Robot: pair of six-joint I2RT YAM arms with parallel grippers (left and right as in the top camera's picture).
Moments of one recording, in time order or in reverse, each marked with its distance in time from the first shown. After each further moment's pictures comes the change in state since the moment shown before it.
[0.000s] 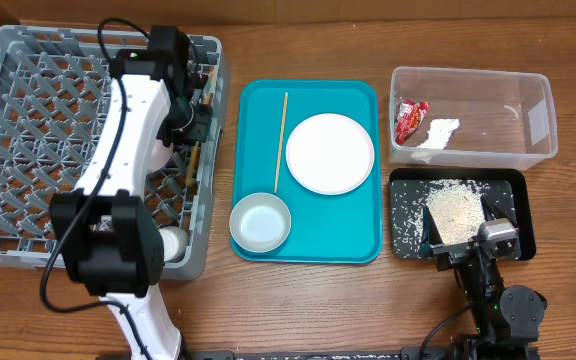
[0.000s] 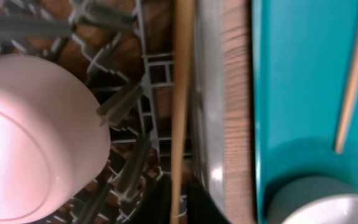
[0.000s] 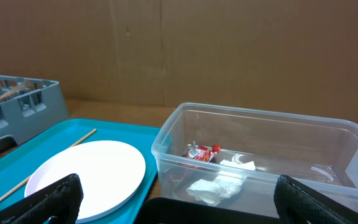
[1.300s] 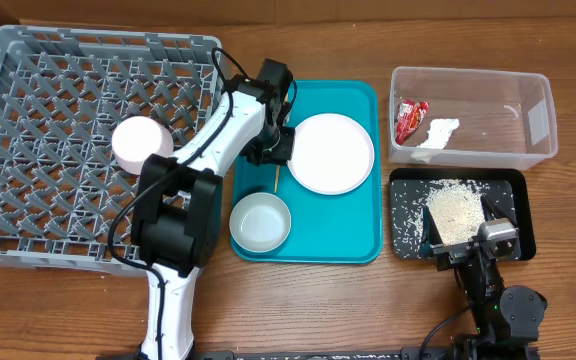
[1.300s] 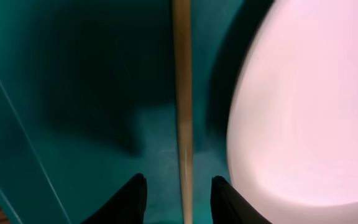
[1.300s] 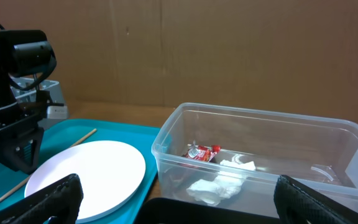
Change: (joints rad) left arm -0.312 0.210 -0.035 0.200 0.114 -0.334; right arm 0.000 0.000 0.000 0.000 0.000 0.000
